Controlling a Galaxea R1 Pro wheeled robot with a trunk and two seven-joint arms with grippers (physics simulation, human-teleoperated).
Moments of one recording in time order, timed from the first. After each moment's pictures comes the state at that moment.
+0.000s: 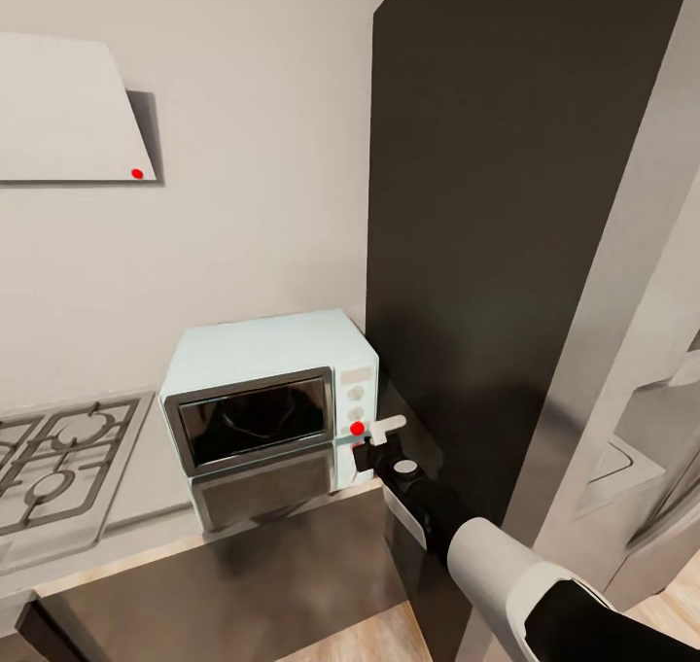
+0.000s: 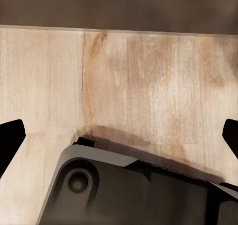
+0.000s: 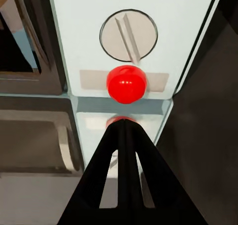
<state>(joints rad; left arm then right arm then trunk) 0.09 -0.11 0.32 -0.51 0.01 -0.22 -0.06 -0.83 0.17 0.56 -0.42 -0.28 0.06 -0.11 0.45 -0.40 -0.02</state>
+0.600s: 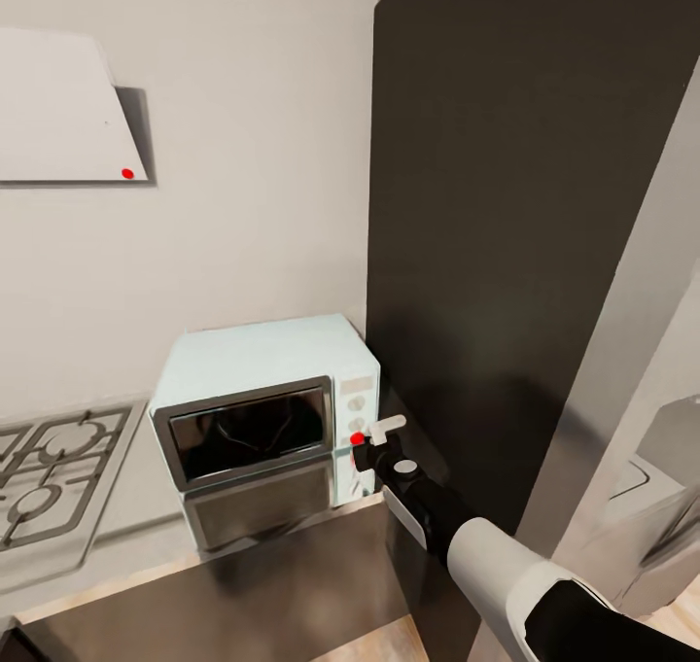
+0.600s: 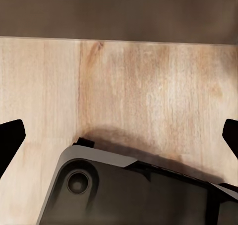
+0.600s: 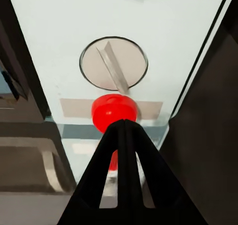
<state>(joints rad) 0.09 -0.11 0.32 -0.51 0.01 -0.22 -0.06 -0.83 0.17 0.56 -0.42 -0.28 0.05 -0.11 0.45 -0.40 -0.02</state>
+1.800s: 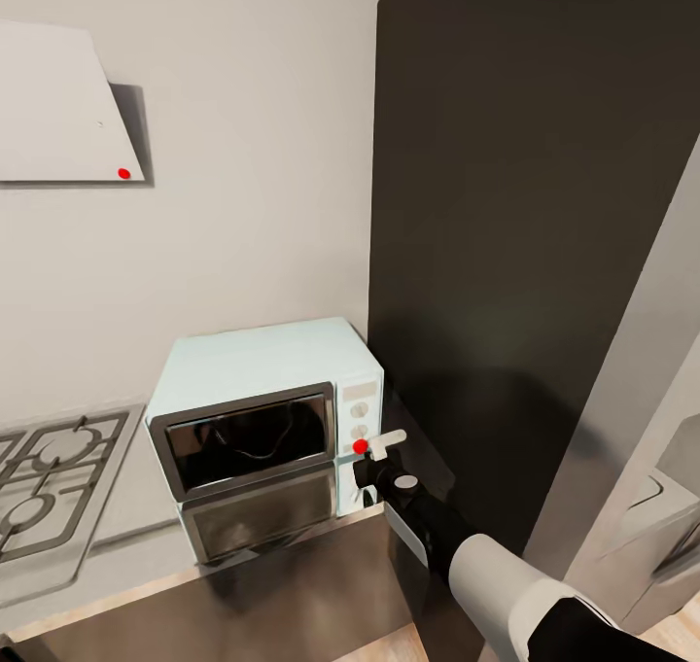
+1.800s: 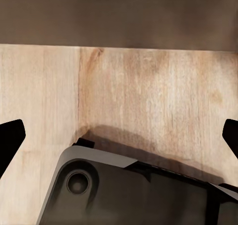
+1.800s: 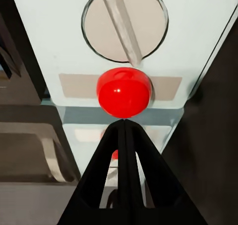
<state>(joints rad) 0.09 -0.11 0.32 -0.51 0.01 -0.22 -0.06 -0.79 0.17 0.56 -0.42 -0.28 0.05 -0.10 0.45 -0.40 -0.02</state>
